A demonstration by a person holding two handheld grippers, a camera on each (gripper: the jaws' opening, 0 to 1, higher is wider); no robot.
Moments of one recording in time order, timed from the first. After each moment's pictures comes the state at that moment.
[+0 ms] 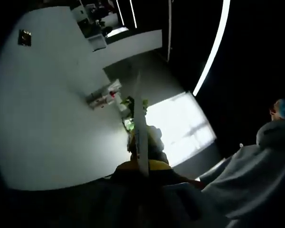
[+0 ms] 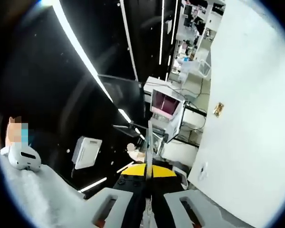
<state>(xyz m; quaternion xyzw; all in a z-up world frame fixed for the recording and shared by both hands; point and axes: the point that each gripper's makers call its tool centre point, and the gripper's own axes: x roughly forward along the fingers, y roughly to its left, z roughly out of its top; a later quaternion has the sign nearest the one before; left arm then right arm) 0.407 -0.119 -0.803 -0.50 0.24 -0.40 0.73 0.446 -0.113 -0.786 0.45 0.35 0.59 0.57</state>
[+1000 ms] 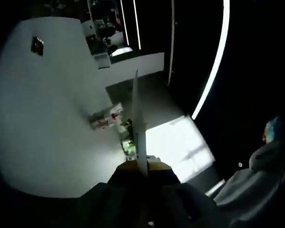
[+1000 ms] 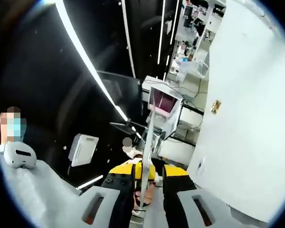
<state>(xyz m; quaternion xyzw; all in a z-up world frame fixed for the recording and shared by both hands) 0.423 -0.080 -0.785 -0.56 0.16 -0.33 0.74 0.415 -0.111 -0.791 0.42 0.35 0.60 0.58</state>
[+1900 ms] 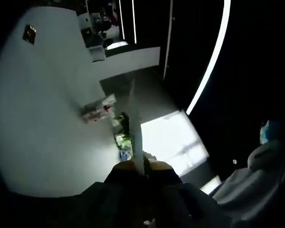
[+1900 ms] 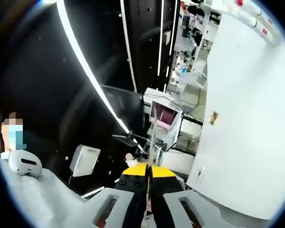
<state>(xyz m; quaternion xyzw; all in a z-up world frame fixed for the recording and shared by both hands) 0.432 -0.107 -0.783 -0.57 0.17 -0.36 0.72 0.445 -0.148 -0.781 0.47 0.32 0.56 0.60</state>
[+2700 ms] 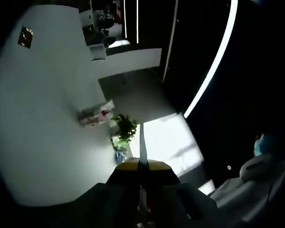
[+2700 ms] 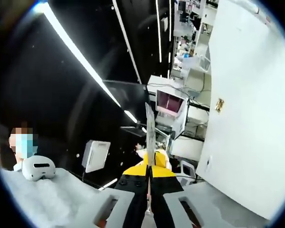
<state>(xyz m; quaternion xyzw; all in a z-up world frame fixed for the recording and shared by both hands) 0.452 -0.087 -0.767 -0.59 0.16 -0.37 0.70 0.450 -0.153 -0.771 0.49 0.35 0.59 0.54</state>
